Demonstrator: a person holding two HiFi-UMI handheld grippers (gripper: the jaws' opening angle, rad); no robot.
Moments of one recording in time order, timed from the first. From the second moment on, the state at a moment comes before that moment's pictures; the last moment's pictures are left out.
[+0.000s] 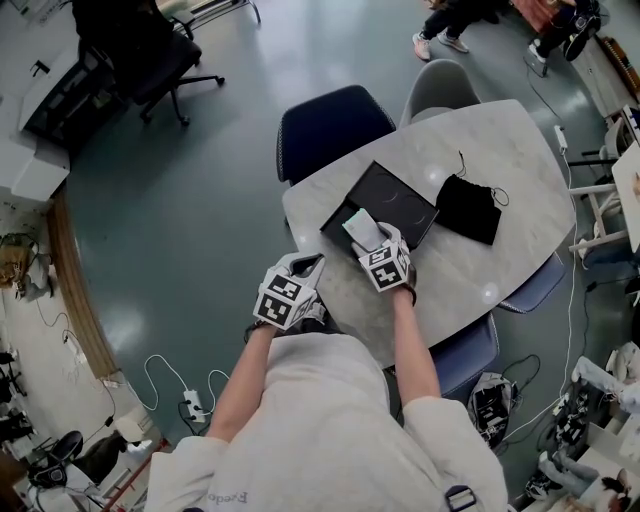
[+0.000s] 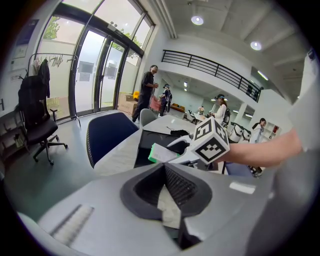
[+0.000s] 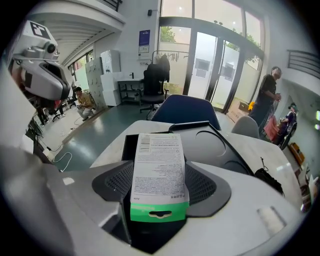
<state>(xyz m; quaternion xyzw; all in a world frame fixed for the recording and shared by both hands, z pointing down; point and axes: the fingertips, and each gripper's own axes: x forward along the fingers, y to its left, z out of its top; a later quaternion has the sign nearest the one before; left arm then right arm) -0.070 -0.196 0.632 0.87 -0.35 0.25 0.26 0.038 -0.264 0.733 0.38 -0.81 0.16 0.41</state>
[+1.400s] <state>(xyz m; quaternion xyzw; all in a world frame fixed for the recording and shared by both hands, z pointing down) -0.046 -0.193 0.622 0.89 -0.32 0.23 0.23 0.022 -0.236 0.642 0.51 -0.81 0.14 0.25</state>
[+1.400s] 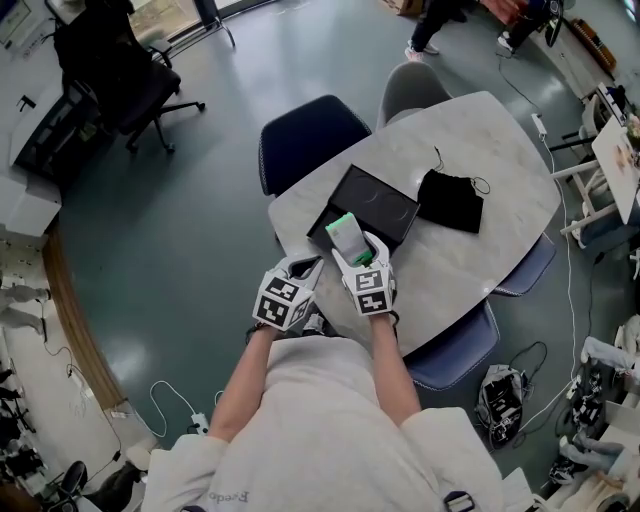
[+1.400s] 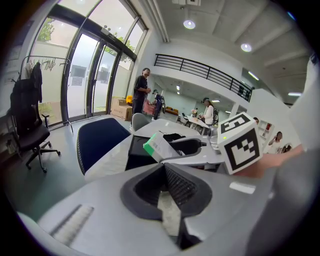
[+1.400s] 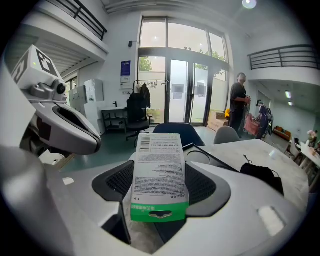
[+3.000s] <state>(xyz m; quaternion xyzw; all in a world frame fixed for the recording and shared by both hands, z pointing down) -0.063 -0.207 0.621 0.88 -0.35 0.20 0.27 0.033 -0.226 0.624 0.52 -0.82 0.20 0.15</state>
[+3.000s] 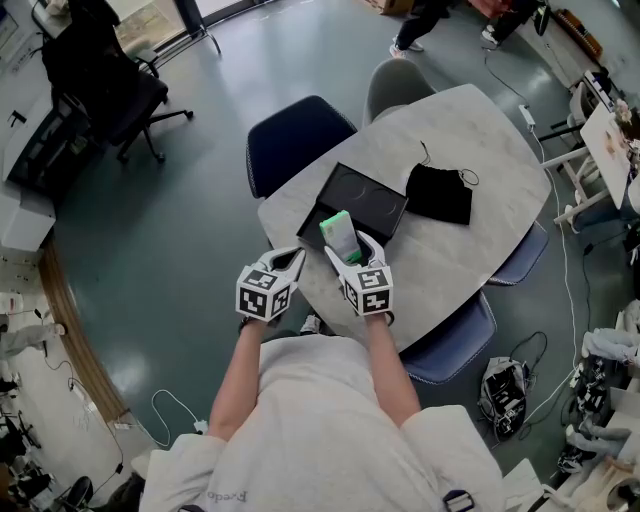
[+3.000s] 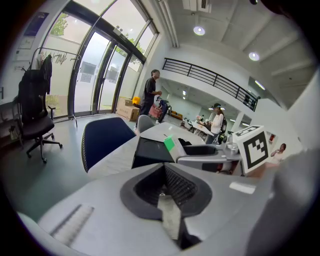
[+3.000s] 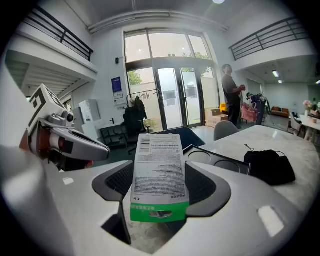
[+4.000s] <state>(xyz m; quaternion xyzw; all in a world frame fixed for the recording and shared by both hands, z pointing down) -0.066 -0.209 0.624 0.88 -0.34 0.20 0.27 0.028 -0.229 0.626 0.52 -0.81 0.20 0.16</state>
